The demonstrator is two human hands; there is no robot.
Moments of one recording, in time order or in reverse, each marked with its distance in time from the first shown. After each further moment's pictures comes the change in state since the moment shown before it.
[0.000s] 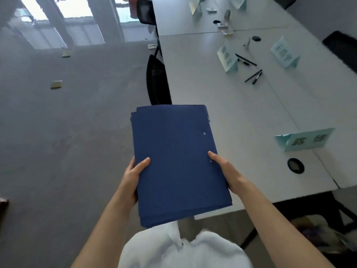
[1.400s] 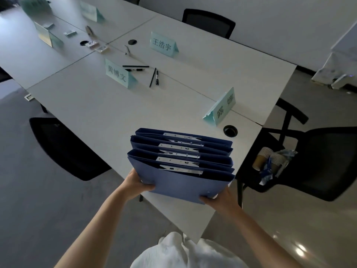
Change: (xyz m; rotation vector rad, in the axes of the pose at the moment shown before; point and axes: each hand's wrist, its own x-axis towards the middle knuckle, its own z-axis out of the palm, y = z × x) left_hand 0.176 0.038 0.156 1.252 -0.719 0.156; right_hand -0.013 0.088 -0.027 -0.058 0.885 -0.286
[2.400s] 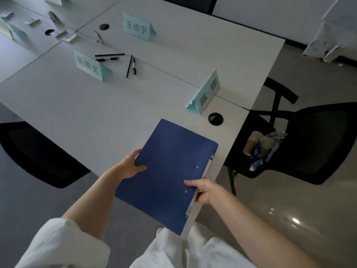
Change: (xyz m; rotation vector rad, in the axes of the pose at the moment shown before) left_hand 0.086 0.020 0.024 0.452 -0.211 -0.106; right_hand 0.048 0.009 0.004 0.770 -0.150 0.977
